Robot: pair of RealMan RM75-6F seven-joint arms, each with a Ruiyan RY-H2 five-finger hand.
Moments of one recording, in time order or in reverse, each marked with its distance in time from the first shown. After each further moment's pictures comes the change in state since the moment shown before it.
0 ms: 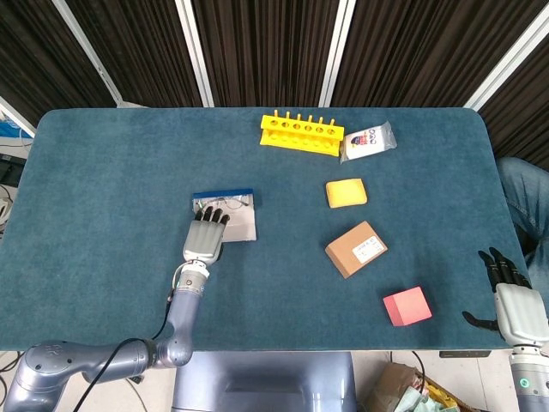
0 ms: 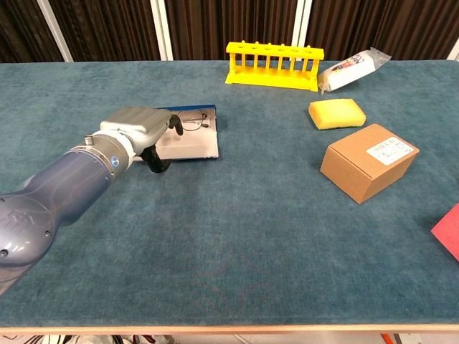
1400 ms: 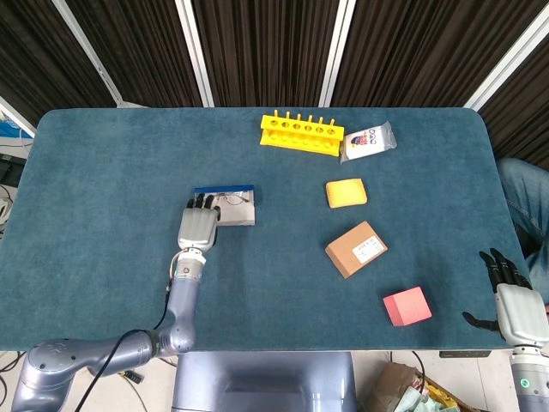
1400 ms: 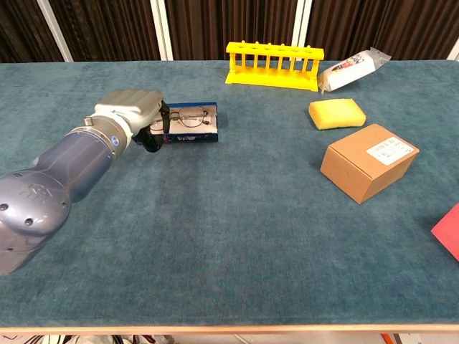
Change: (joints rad) left arm -0.022 -0.014 -0.077 0.083 -0.010 -0.014 -0.005; right arm -0.001 0.003 0.002 -0.008 0.013 -0.004 0.001
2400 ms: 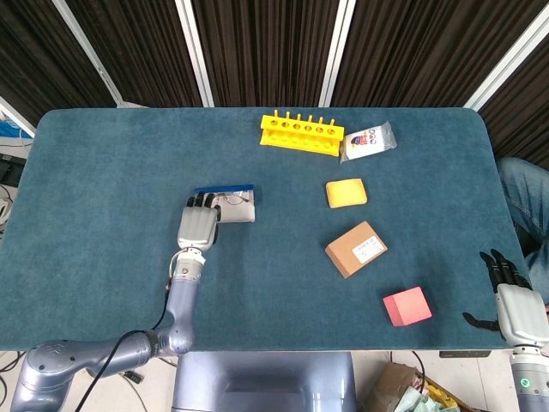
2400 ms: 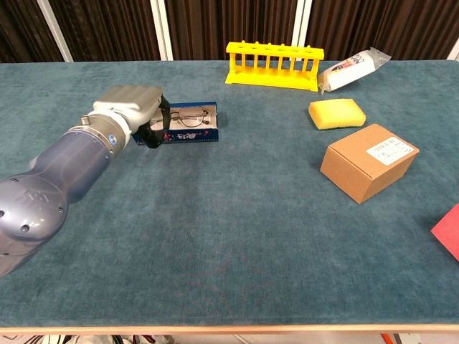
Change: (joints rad) left arm 0.008 -0.006 0.002 0.020 0.054 0.009 -0.045; right arm 0.001 0.006 0.002 -0.011 0.018 -0.011 0.002
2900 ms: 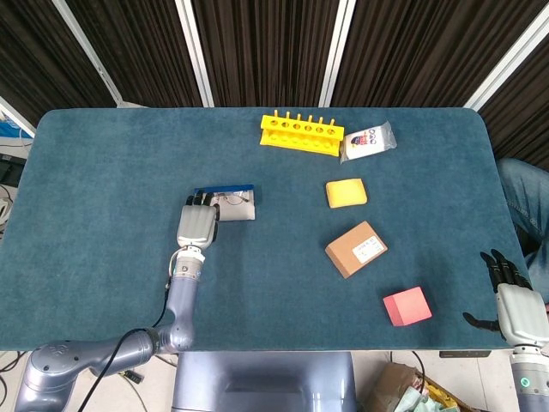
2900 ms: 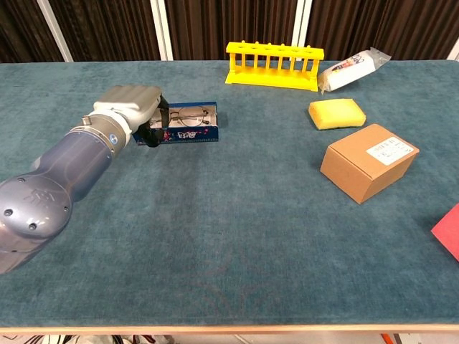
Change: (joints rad) left arm -0.003 -0.017 -0.009 0.051 0.014 -0.020 -0.031; right arm 0.002 0.002 0.001 -0.005 0.009 -0.005 -0.004
